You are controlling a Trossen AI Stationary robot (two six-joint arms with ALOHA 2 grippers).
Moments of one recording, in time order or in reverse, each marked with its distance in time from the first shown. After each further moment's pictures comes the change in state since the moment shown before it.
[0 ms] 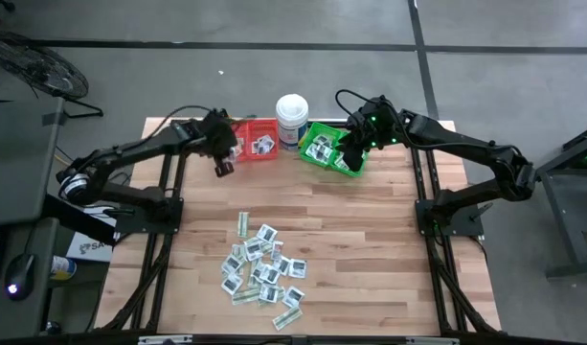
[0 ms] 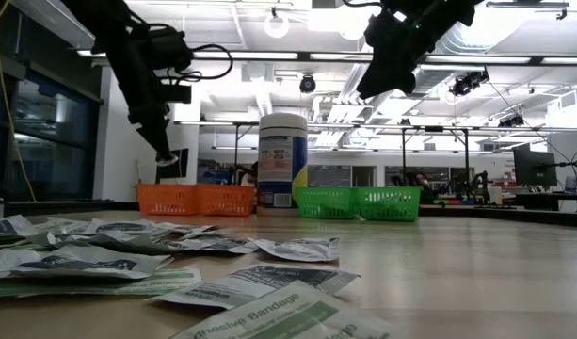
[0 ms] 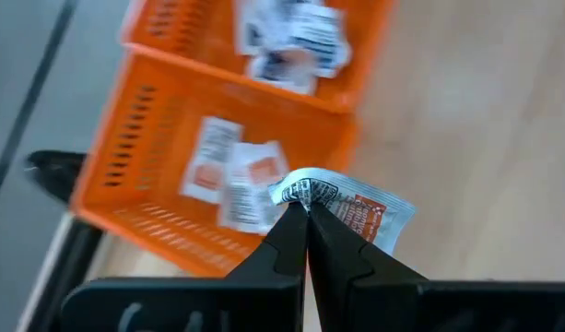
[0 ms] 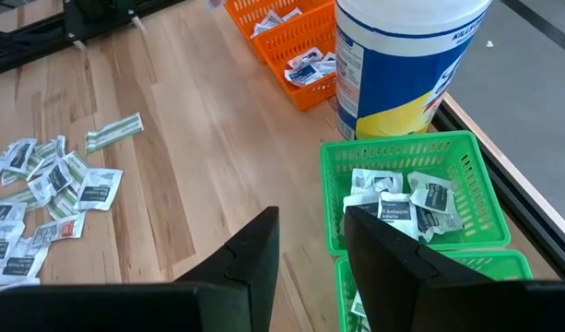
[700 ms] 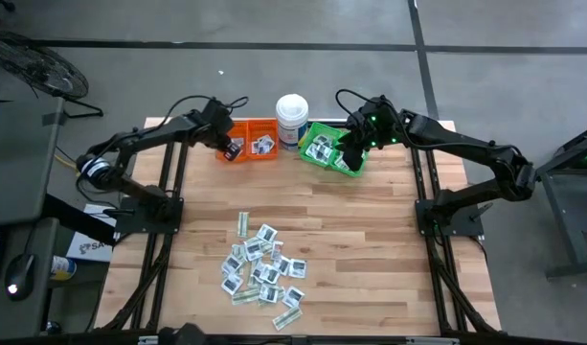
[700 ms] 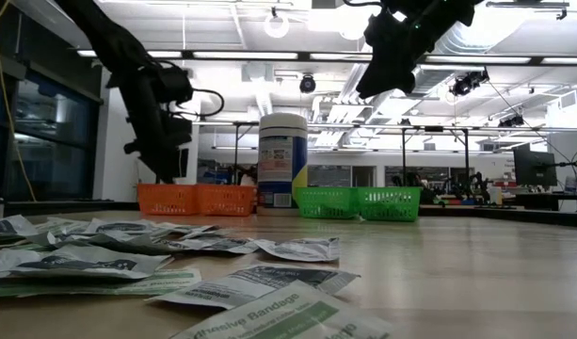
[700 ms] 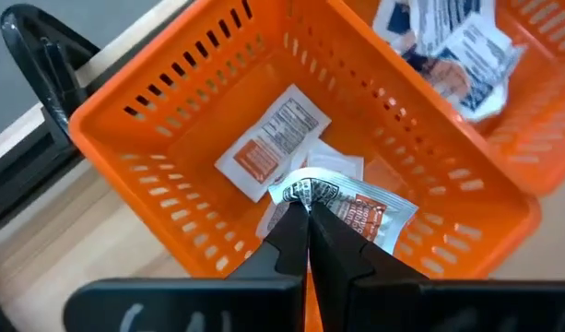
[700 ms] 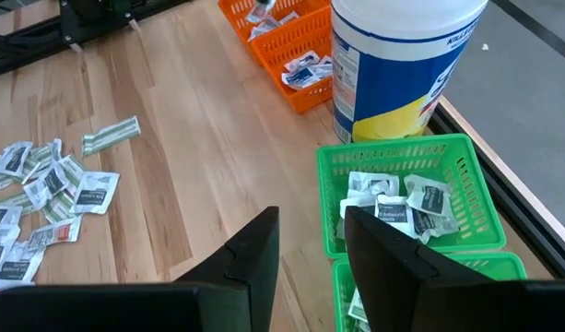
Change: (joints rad) left arm 0.191 0.212 0.000 0.169 0.057 -0.323; right arm 0.000 0.000 0.000 0.008 0.008 0.000
